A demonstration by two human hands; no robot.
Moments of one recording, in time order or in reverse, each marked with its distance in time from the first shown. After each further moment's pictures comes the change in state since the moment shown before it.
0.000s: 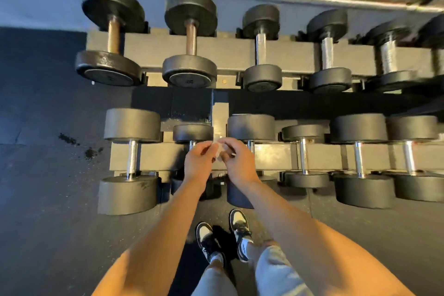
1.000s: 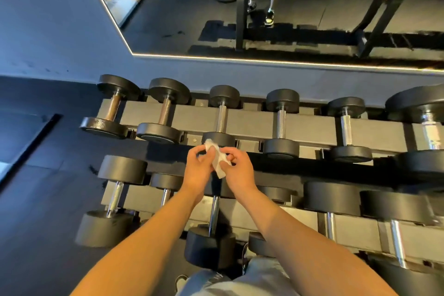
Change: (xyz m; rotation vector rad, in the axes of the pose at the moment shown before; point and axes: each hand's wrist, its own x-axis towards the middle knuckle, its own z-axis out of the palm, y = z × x) left_hand -0.006 0.180 0.181 -0.311 0.193 0.148; right_hand 0.091 -0.044 -0.233 0.307 -0.083 -0.061
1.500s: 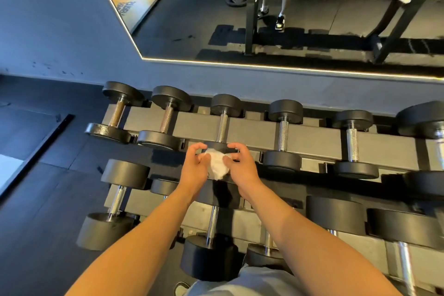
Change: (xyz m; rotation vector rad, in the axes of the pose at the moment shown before) left_hand 0.029 0.014 0.009 0.237 0.004 0.127; right_hand 0.043 -0.022 -0.024 0.171 -0.093 0.207
